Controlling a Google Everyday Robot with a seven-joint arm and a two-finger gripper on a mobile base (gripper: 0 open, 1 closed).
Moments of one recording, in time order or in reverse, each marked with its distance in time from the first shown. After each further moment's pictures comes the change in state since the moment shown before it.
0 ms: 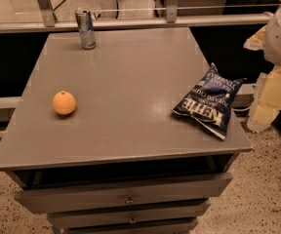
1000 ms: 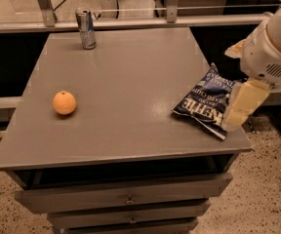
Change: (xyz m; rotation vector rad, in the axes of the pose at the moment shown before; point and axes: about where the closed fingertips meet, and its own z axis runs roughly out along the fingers) arm -0.018 -0.016 0.048 0.031 -0.109 -0.001
